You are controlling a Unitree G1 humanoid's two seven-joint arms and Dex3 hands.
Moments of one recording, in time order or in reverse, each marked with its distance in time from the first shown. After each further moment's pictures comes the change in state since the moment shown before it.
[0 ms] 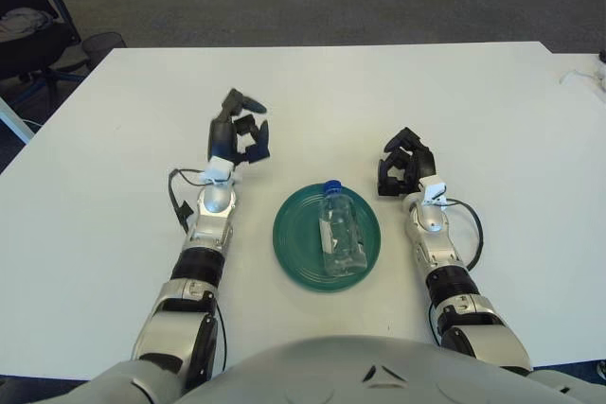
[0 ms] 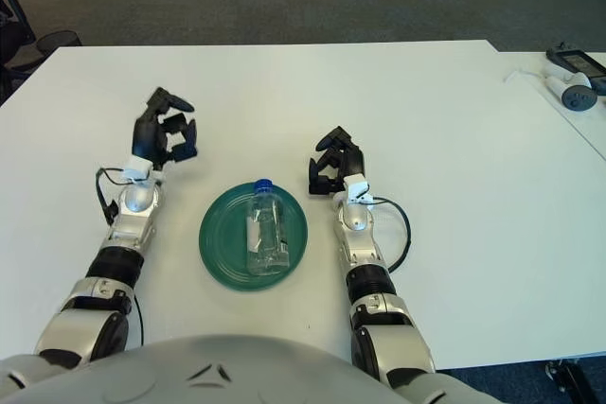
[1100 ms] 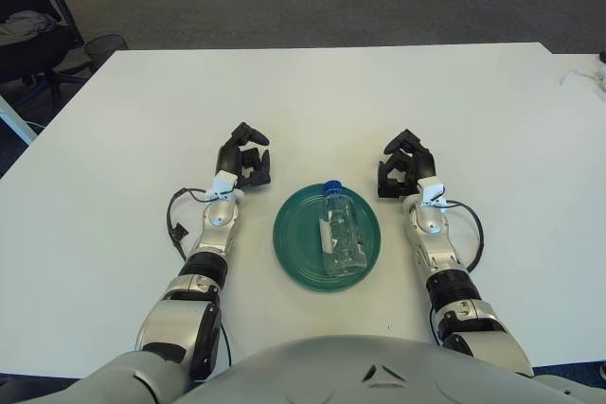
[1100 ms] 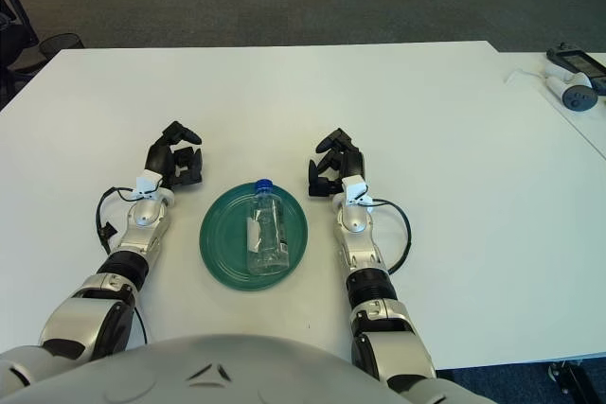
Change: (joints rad) left arm -0.095 -0.013 0.026 0.323 -0.062 -0.049 -0.047; right arm 0.032 -0.001 0.013 -0.071 -0.020 0.073 -0.017
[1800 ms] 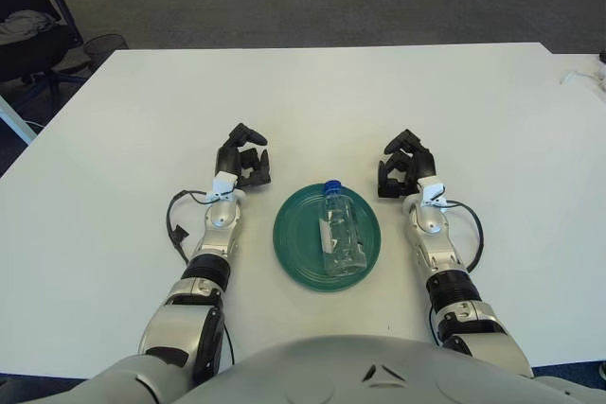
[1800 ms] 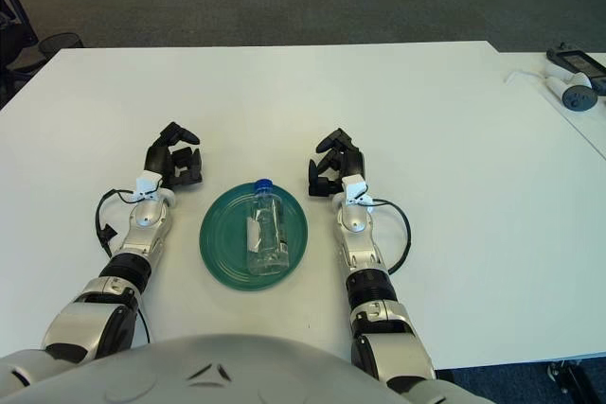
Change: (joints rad) left arm 0.032 -0.025 0.006 -0.067 -0.015 0.060 0.032; right arm 0.004 -0.001 0.001 -0.014 0.000 0.014 -0.003
